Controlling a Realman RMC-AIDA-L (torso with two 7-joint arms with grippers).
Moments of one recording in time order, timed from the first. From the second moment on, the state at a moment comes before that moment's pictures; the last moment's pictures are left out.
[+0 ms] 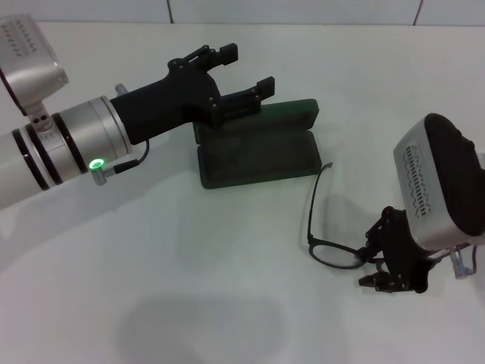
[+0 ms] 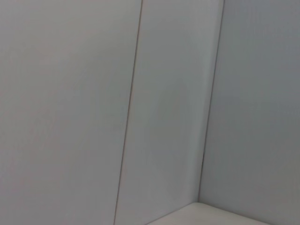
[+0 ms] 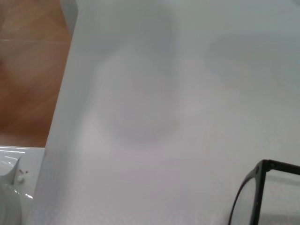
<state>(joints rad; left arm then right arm) -0.42 -2.08 1.27 0.62 1.15 1.22 -1.12 0.52 2.02 -1.70 -1.34 -2.32 -1.45 1.86</state>
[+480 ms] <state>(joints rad) -0.41 -2.09 1.27 0.61 1.15 1.25 -1.12 0.51 2.02 -1.71 -1.34 -2.31 -1.39 1.86</state>
